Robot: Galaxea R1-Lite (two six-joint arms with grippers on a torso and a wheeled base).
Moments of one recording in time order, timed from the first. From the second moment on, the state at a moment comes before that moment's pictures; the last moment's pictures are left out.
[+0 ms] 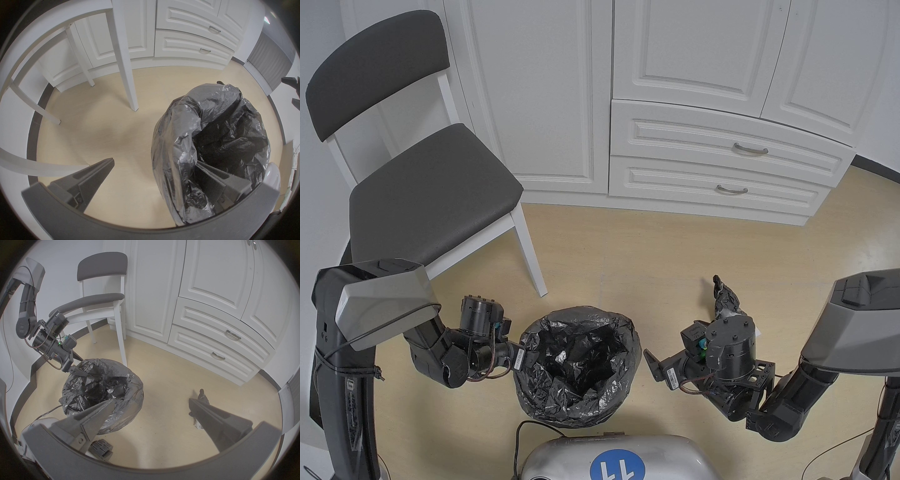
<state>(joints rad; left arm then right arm) -0.30 2.36 -0.83 -0.82 0.04 0.10 0.72 2.13 -0.56 -1.21 -0.42 -0.12</state>
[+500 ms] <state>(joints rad) -0.33 2.28 -0.76 -0.82 -0.04 0.11 0.72 2.13 -0.56 -1.21 -0.42 -0.12</state>
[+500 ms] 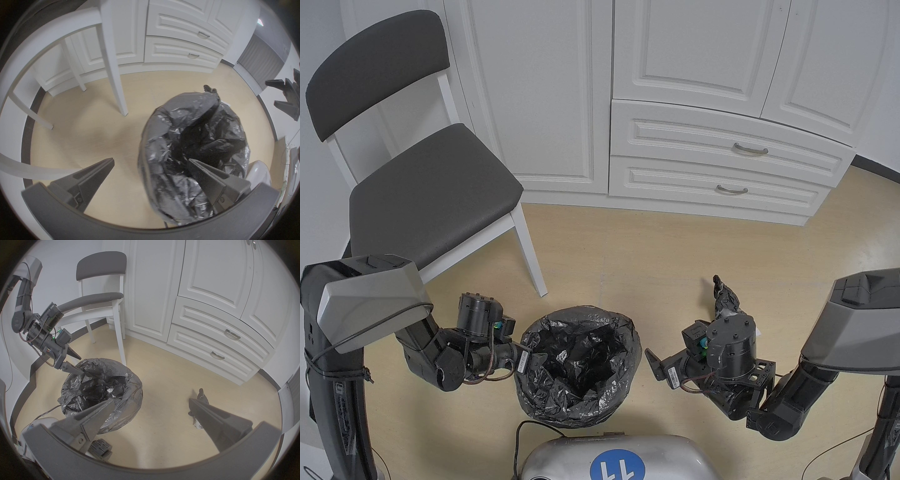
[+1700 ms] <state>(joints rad) -0.33 2.26 -0.65 -0.82 -0.11 0.27 0.70 2.13 -0.53 -1.27 -0.41 -0.17</state>
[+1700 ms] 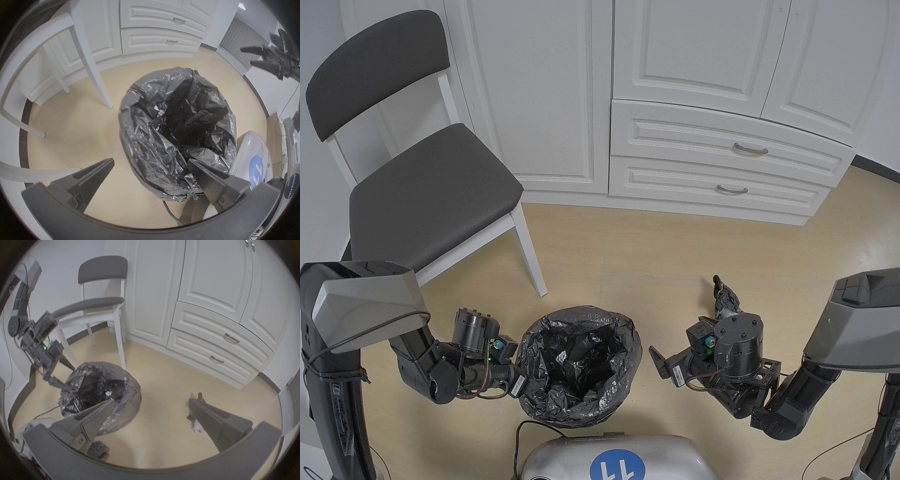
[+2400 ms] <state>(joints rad) -0.31 2.05 -0.59 -0.81 -0.12 0.27 0.62 1.96 -0.58 -0.89 -0.41 -0.14</state>
